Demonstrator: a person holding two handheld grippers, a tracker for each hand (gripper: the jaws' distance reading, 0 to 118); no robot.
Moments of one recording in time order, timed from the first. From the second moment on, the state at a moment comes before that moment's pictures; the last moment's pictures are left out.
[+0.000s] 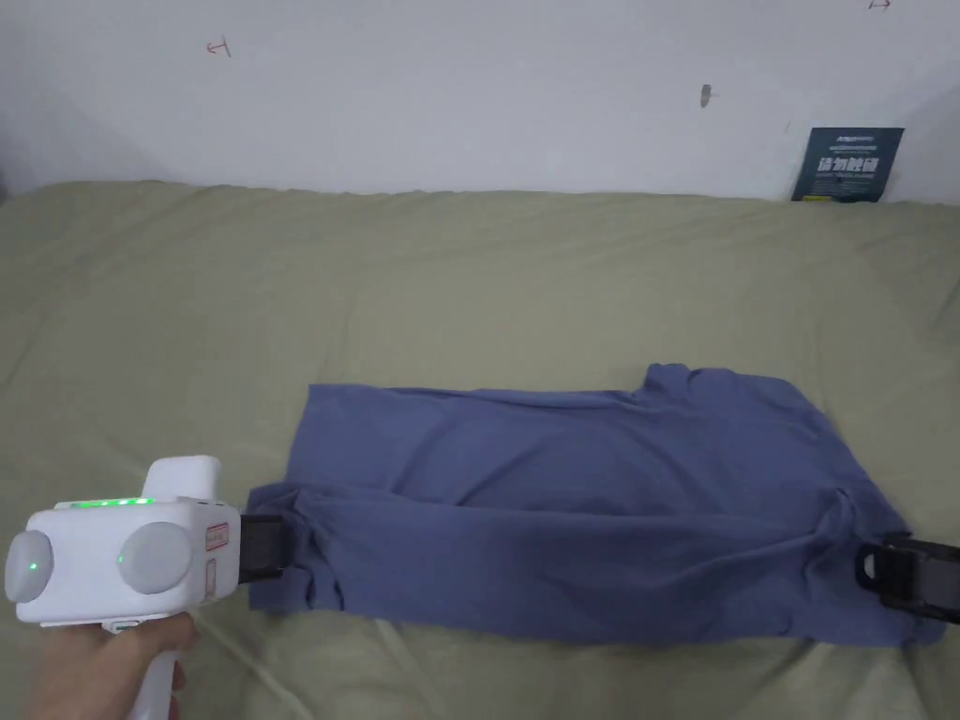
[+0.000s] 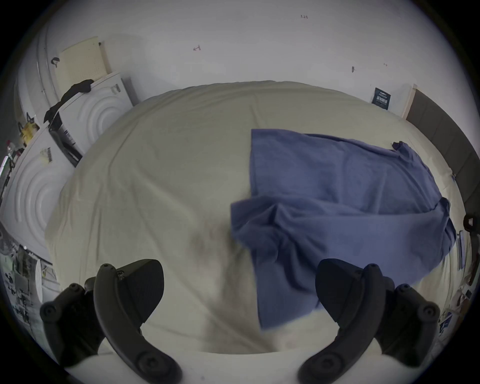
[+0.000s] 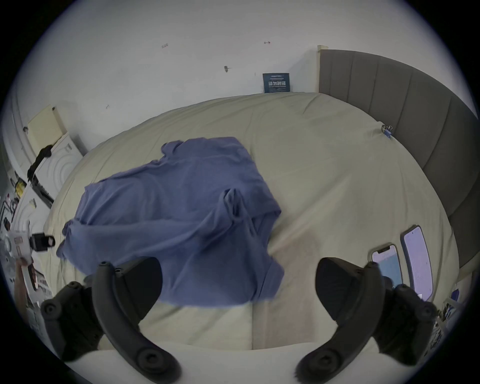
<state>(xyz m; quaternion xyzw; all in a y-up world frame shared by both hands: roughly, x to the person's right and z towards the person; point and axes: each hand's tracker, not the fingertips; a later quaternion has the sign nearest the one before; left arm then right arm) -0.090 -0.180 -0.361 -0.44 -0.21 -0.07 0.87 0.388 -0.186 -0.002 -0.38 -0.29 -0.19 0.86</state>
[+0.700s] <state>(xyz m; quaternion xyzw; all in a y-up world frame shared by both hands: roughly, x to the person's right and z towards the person) -0.045 -0.220 -0.365 -0.49 -0.23 -0.11 0.84 0.390 -0.219 0.009 -0.40 -0.29 -0.19 0.85</state>
